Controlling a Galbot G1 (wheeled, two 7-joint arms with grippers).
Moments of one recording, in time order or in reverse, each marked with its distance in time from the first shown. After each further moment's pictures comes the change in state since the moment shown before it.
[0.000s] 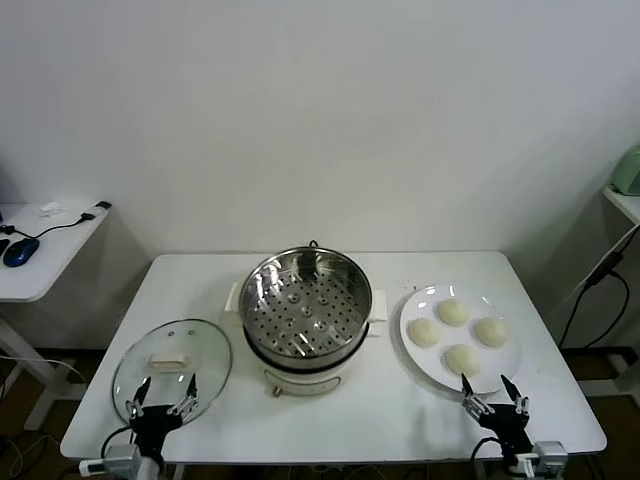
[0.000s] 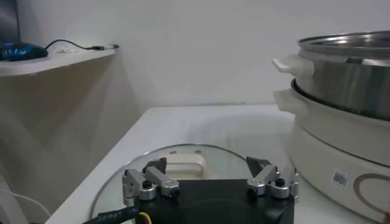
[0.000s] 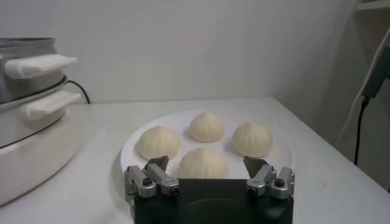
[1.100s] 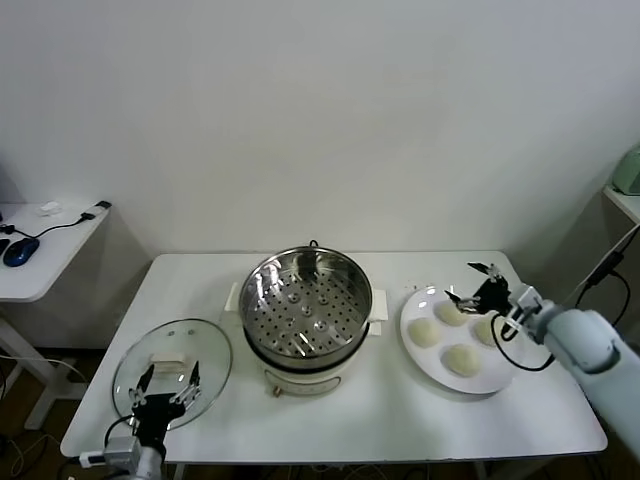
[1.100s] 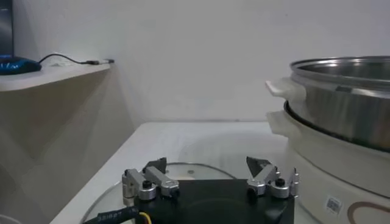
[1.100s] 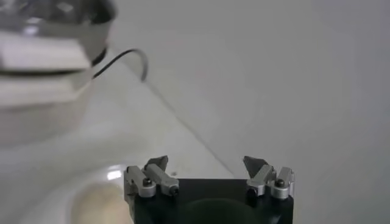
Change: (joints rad) left arm -0.020 0.020 0.014 -0.010 -0.036 -0.029 0.001; right arm 1.183 -0.742 -0.947 -0.481 -0.180 -0.036 -0.743
